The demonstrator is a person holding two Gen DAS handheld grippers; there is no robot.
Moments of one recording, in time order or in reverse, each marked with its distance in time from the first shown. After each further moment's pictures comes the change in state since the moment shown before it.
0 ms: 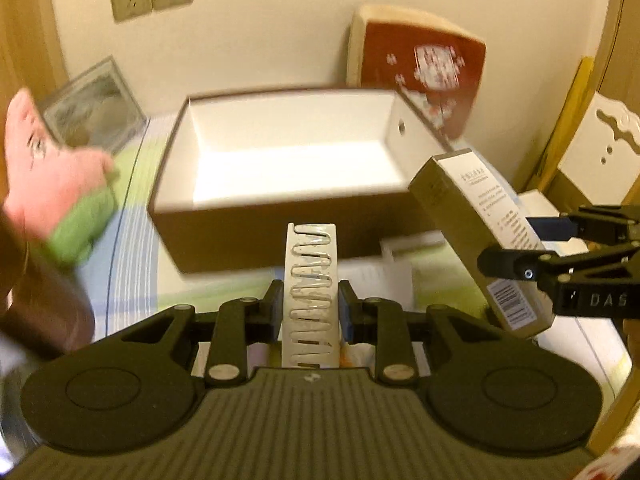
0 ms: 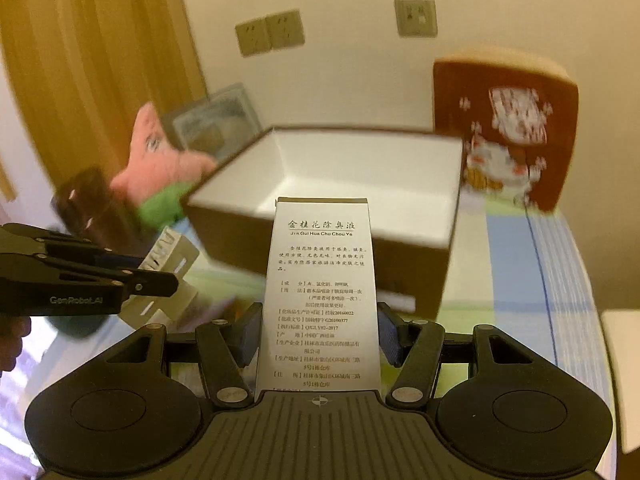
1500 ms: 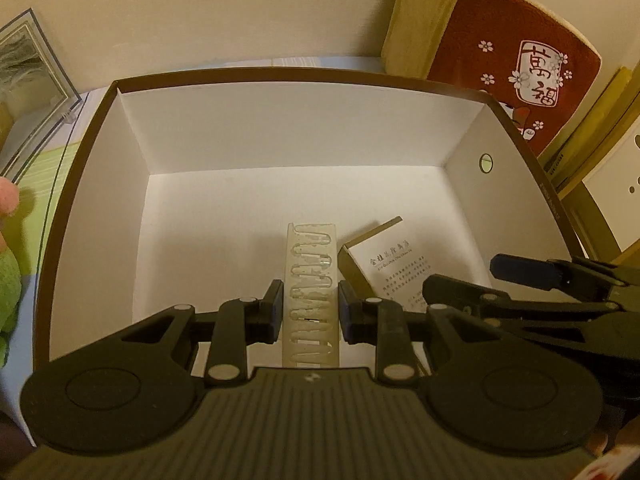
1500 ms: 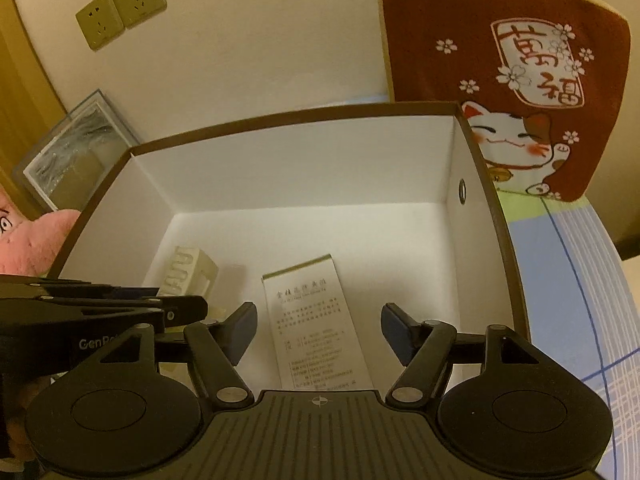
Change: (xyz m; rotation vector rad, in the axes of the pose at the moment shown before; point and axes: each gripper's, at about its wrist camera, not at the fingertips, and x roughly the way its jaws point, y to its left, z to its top) left arm 0.197 0.045 0.117 -0.075 0.201 -0.077; right arm 0.185 -0.051 0.080 0.228 0.165 -0.176
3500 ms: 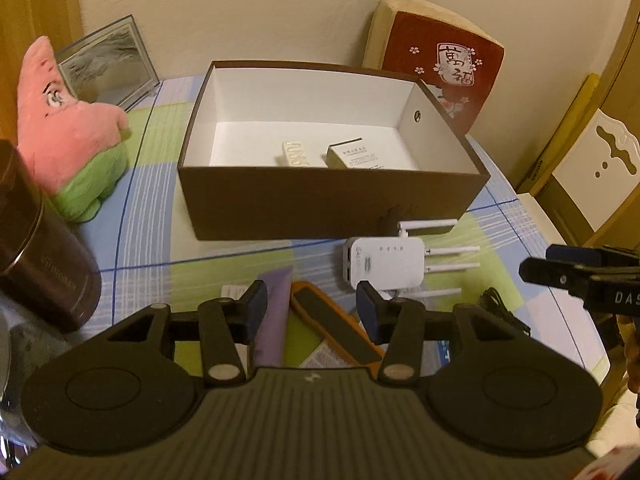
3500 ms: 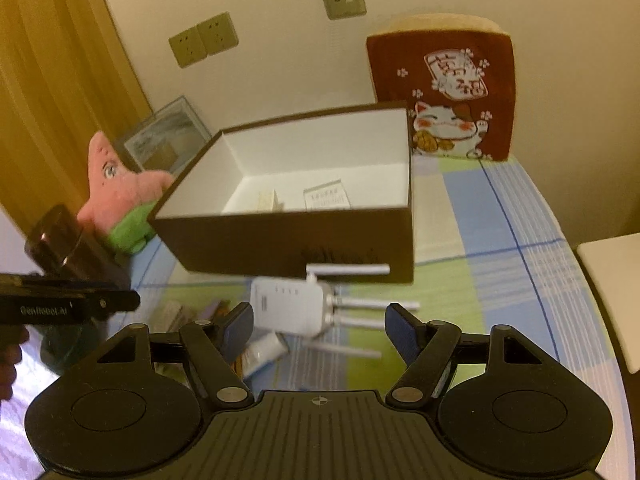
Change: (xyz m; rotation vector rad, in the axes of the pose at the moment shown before) left arm -0.190 -0.015 -0.166 -0.018 -0.107 0.027; right arm -0.195 -0.008 -0.144 -0.046 -0.083 0.097
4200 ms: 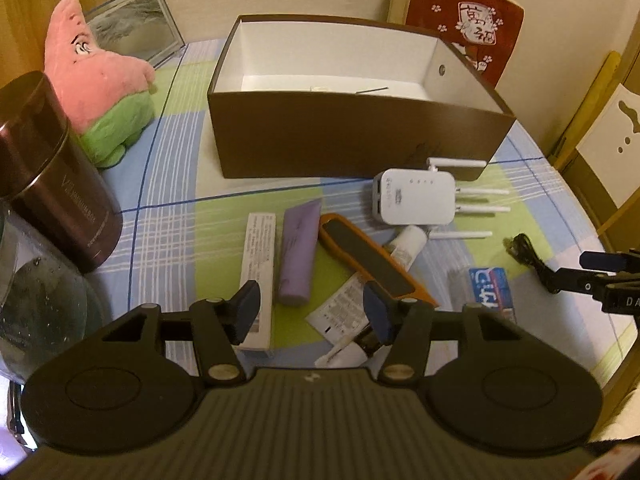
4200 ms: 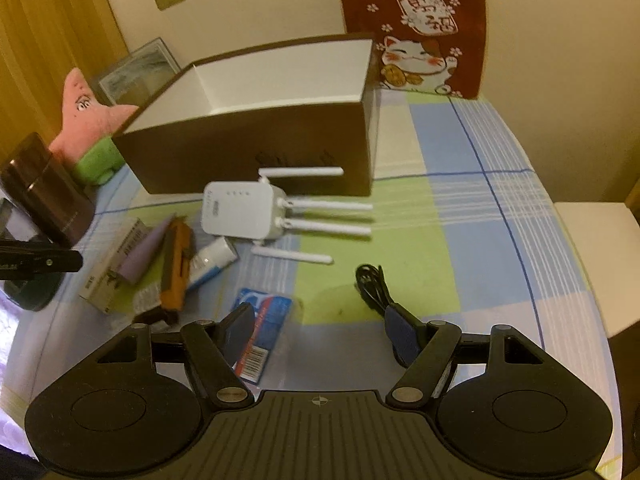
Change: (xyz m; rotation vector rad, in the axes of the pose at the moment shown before) left arm 0.008 0.005 -0.050 0.001 0.068 0.080; right arm 0.008 -0.029 -0.057 -0.015 0.117 -0.088
